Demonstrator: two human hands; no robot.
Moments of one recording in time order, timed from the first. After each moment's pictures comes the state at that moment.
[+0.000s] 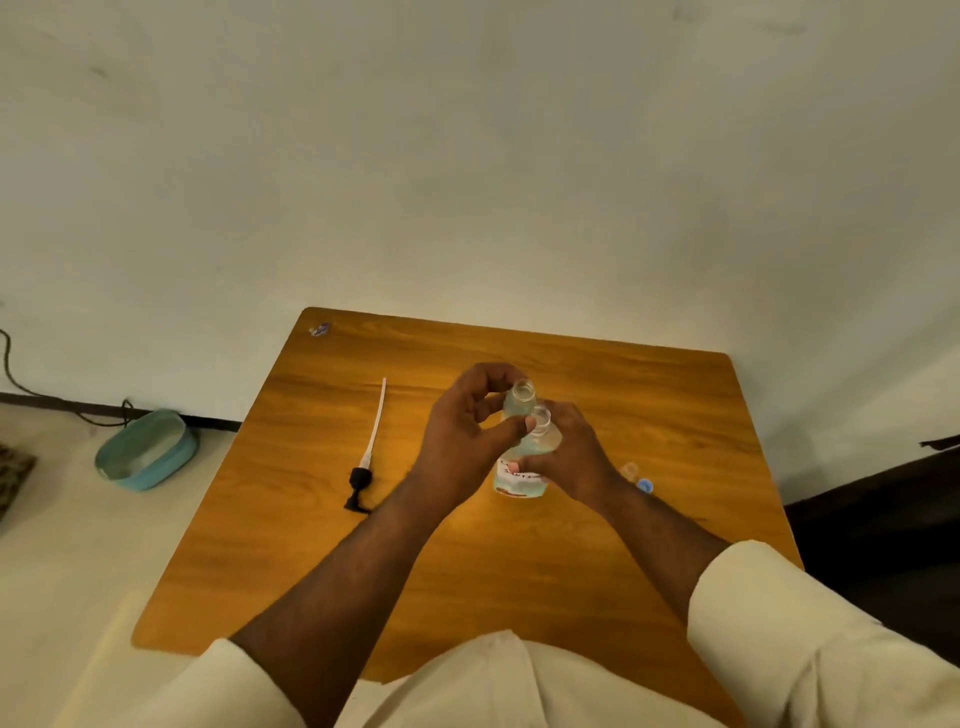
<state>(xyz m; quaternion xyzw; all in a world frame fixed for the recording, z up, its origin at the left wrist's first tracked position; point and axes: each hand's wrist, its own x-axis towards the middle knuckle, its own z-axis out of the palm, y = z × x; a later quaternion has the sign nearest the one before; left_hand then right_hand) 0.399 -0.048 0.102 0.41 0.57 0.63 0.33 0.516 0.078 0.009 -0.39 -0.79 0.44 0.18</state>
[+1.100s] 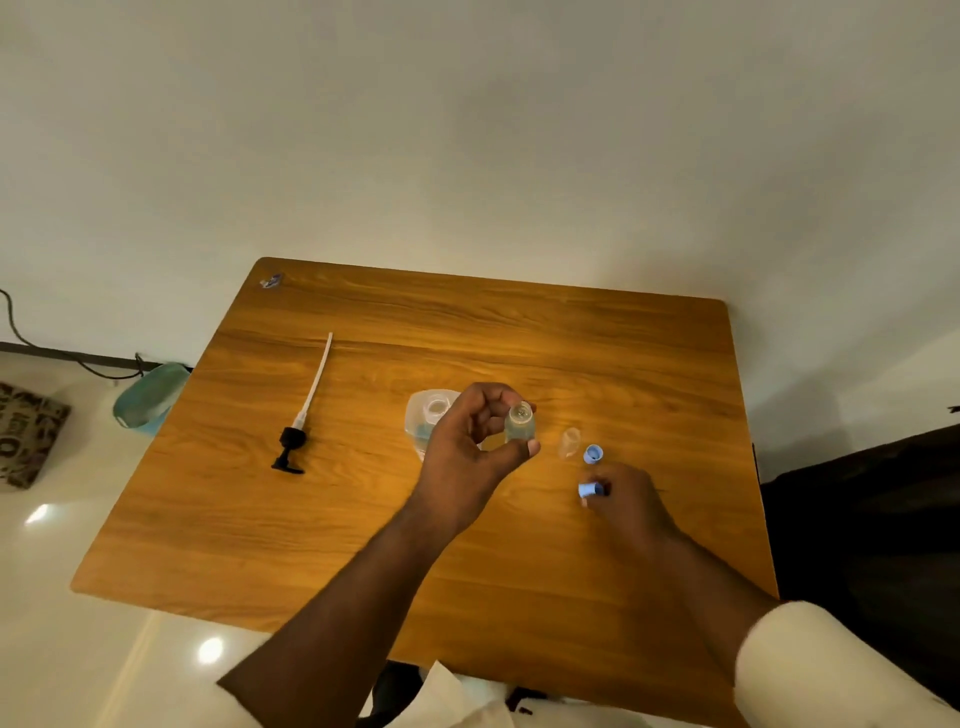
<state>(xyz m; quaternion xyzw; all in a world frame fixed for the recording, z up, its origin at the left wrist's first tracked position) 0.520 0.011 0.044 0.33 0.63 0.61 0.35 0.691 0.137 -0.080 -0.47 -0.79 0.39 0.03</state>
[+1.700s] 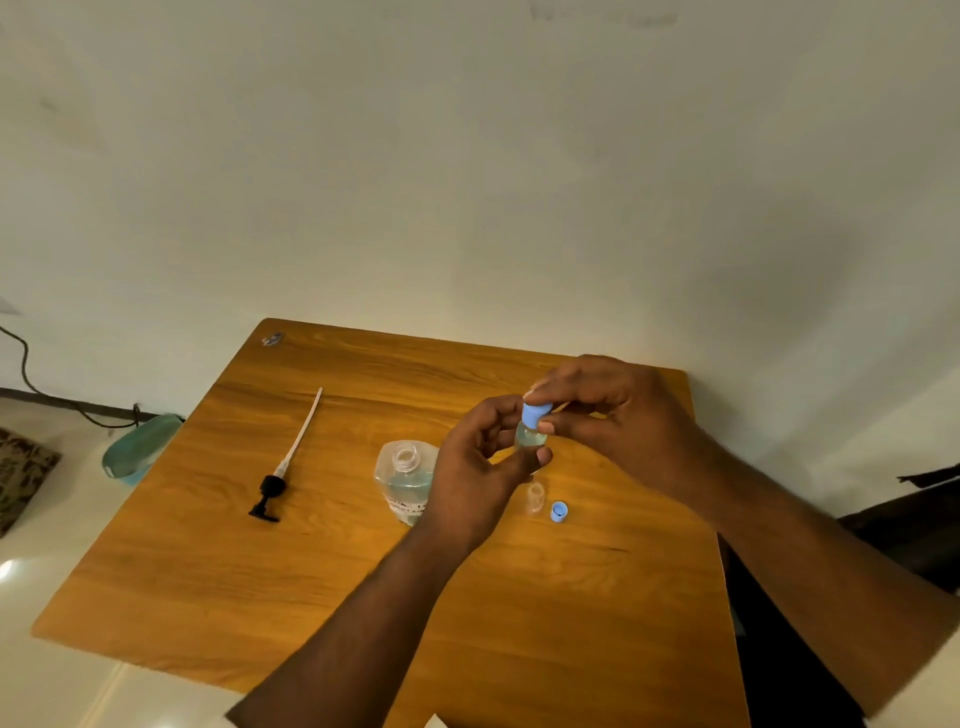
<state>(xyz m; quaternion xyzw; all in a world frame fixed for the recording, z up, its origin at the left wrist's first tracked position) 0.561 0.046 0.096 0.35 0.62 0.63 0.30 0.671 0.172 0.156 -0.13 -0.88 0.40 0.23</state>
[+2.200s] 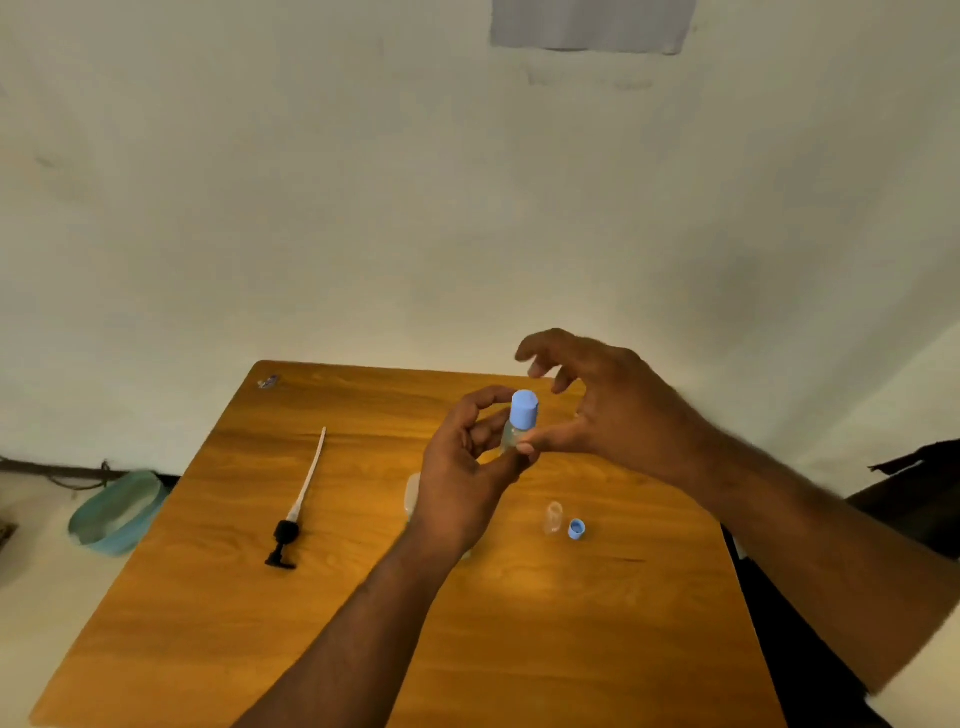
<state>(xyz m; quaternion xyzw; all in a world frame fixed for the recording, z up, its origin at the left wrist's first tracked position) 0.516 0.017 0.122 0.39 0.59 0.64 0.31 0.633 0.136 0.203 -0.21 -0.93 0.25 0.17</state>
